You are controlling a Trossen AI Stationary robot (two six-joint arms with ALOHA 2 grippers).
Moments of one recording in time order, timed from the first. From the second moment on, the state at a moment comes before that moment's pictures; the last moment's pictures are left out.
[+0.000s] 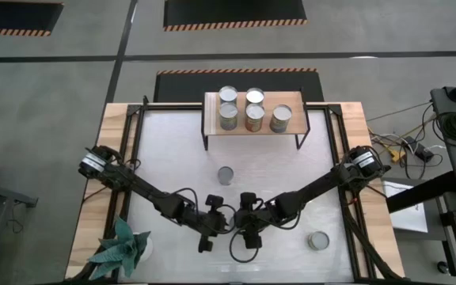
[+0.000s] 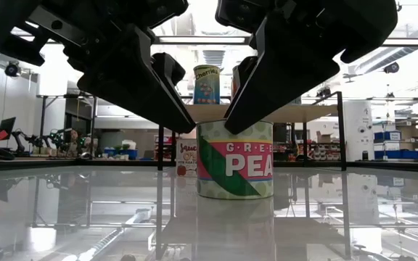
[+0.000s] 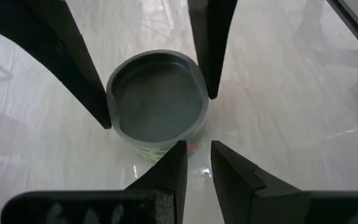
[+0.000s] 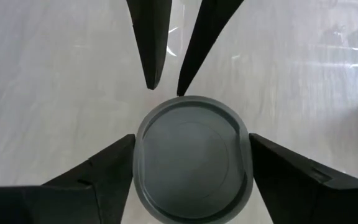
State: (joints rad) left arm -0.47 1.81 1.00 0.05 -0.23 -0.16; right arm 0.42 1.90 1.22 -0.20 0.19 0.25
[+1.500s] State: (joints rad) left arm -0.44 1.21 1.00 -0.10 -0.46 0.52; right arm 0.14 1.33 1.49 -0.93 0.20 0.37
